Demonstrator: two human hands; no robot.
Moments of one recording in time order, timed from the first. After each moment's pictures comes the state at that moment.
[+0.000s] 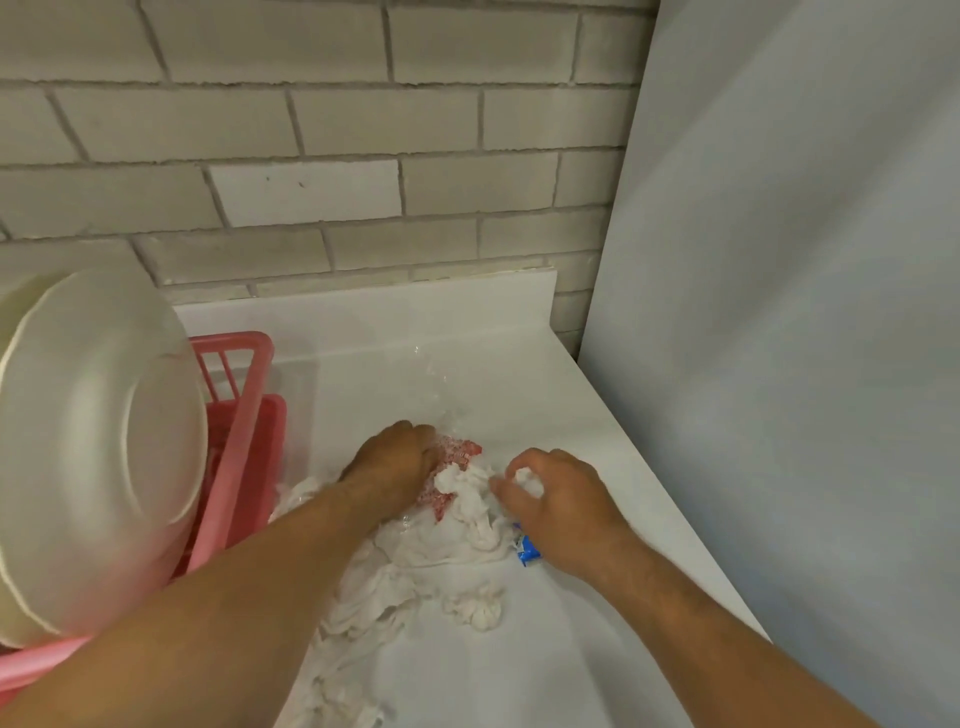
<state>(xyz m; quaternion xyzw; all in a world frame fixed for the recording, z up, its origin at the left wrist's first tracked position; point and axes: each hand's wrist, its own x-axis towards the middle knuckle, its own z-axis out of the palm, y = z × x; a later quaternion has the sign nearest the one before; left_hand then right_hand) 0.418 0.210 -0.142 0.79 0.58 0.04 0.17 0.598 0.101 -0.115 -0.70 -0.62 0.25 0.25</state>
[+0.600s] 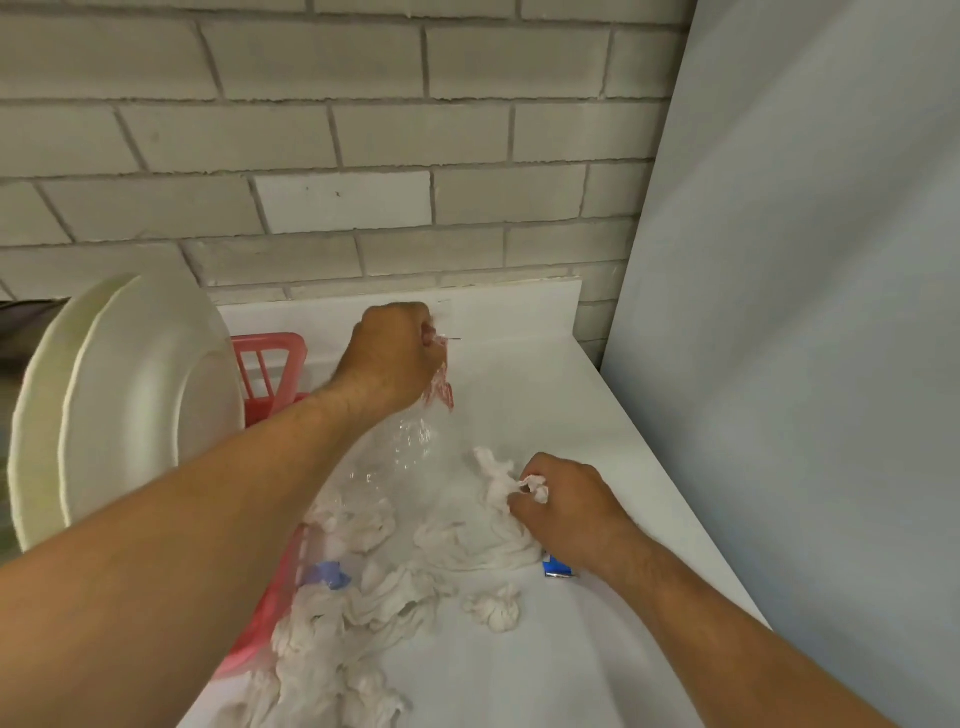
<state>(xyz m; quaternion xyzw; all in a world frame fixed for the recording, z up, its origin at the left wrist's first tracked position) 0.415 0.217 -0.022 0.73 0.60 0.31 0.11 0.595 0.117 -0.124 -0.70 -0.63 0.26 0.24</state>
